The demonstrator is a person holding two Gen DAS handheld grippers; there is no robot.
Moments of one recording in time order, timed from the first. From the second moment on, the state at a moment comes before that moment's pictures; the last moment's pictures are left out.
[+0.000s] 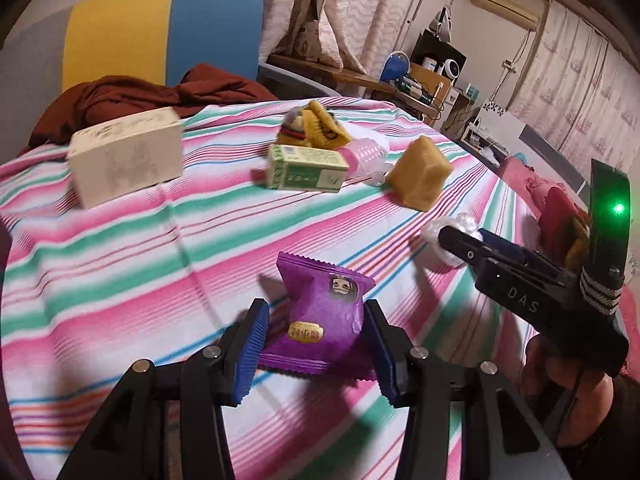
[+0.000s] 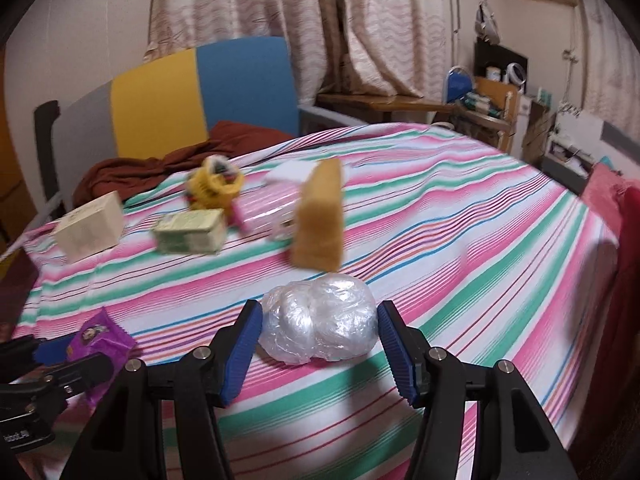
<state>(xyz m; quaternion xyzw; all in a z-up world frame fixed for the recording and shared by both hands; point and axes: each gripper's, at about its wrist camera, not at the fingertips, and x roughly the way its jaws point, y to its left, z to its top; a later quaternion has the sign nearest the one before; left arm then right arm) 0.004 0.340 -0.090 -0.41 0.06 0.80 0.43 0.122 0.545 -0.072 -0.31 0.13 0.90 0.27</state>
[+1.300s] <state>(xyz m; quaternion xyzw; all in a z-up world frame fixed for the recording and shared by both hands) 0.055 0.275 -0.083 -0.41 0.12 0.76 0.49 0.121 0.432 -0.027 -0.30 0.14 0.92 0.19</state>
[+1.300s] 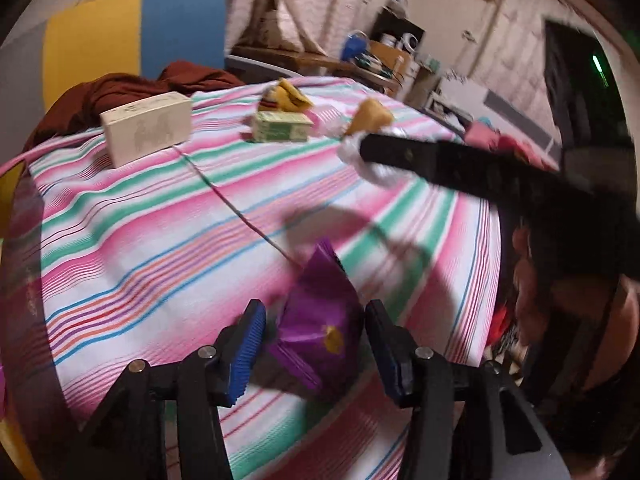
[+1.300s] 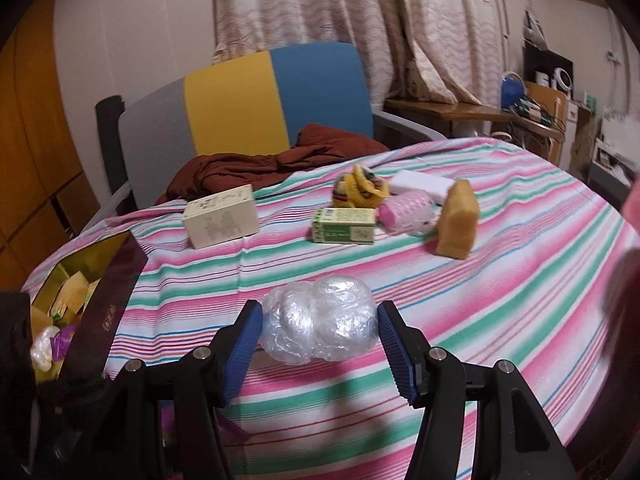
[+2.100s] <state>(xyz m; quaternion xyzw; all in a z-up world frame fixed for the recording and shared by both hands) 0.023 0.134 -0.025 -0.37 -0.03 0.84 0.39 0.088 0.347 -0.007 -0.31 0.11 0.94 0.06</state>
